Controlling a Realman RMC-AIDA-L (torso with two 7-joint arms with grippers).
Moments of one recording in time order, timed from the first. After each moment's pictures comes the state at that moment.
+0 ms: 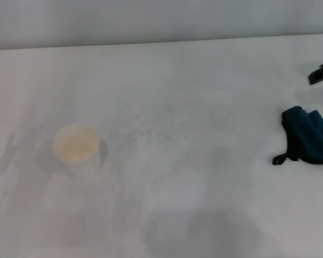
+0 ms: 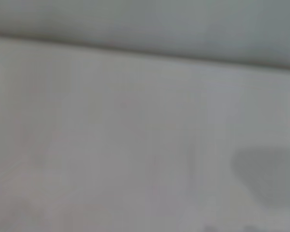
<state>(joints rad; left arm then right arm) -0.26 -2.08 2.83 0.03 -1.23 1.51 -0.03 0.58 2.00 -0.81 -1.11 0.36 1.31 -0.56</state>
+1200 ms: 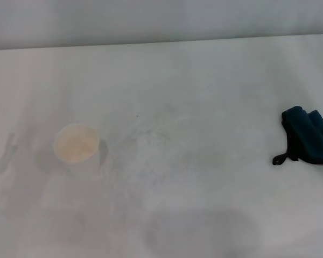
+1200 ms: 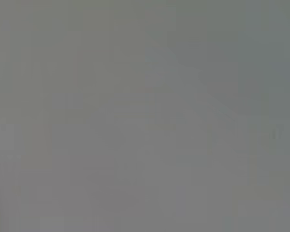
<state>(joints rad) -0.26 -2.08 2.83 0.03 -1.24 1.48 -0.03 0.34 2.00 -0.37 -0.30 1.97 1.24 -2.36</state>
